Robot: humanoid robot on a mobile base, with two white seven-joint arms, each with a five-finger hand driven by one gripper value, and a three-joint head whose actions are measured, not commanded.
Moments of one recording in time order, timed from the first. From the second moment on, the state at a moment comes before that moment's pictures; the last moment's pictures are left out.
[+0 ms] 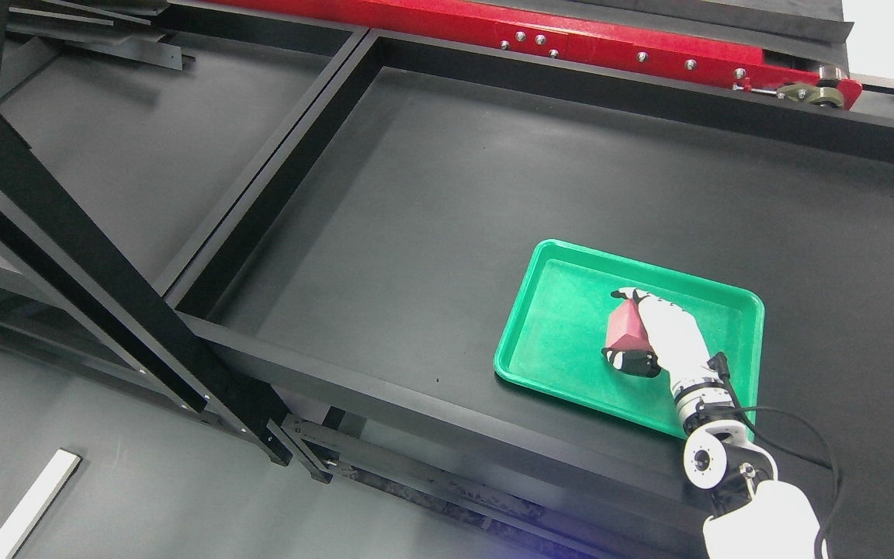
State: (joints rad) left arm 0.00 0.00 0.04 0.00 0.00 -0.11 -0.09; right arm -0.10 -0.02 0.16 -1.40 1.00 0.03 0.15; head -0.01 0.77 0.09
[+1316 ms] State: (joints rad) left arm 0.00 0.00 0.04 0.00 0.00 -0.11 -0.09; right arm -0.07 -0.07 0.12 -1.45 0.98 -0.17 -0.25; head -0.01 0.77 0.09
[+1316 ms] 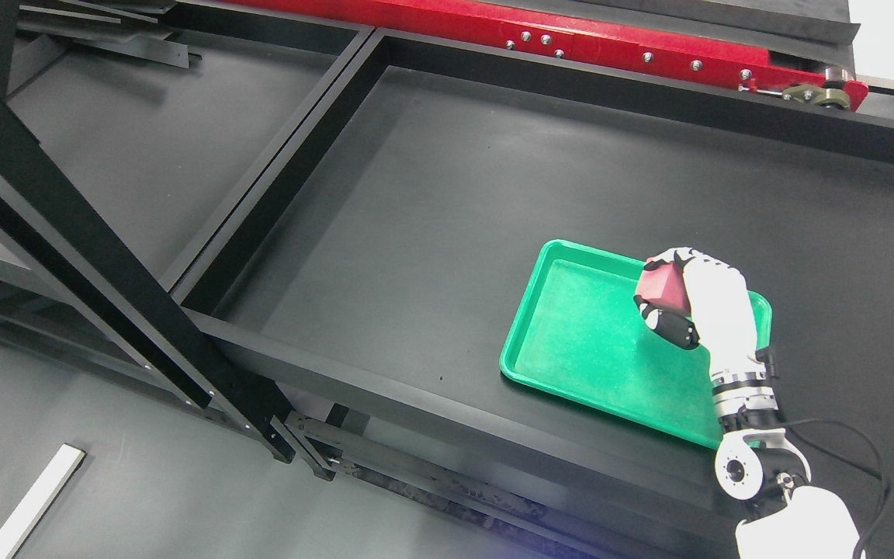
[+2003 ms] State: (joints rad) left arm 0.00 0.00 0.04 0.00 0.00 -0.11 -0.09; right arm -0.01 -0.05 0.05 -1.51 0.95 -0.18 -0.47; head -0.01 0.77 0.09
